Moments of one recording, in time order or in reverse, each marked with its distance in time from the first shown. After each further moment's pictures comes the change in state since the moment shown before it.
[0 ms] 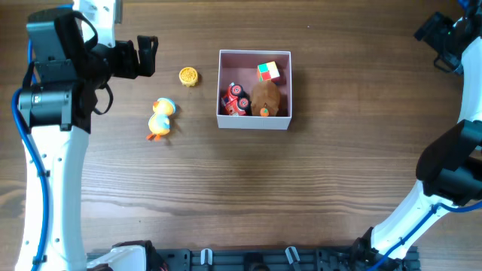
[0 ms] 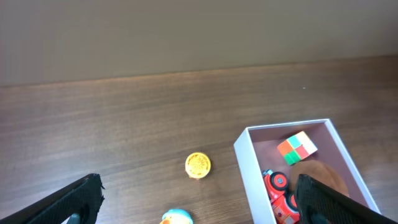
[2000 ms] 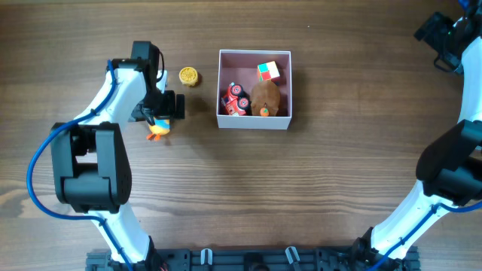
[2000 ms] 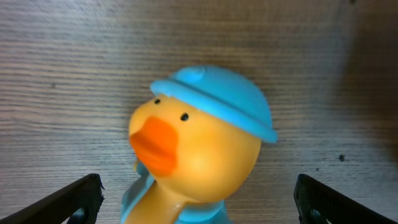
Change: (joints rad) left arm -0.107 0.587 -0.114 -0.196 -0.275 -0.139; right arm 0.000 0.000 0.000 0.000 0.000 0.000
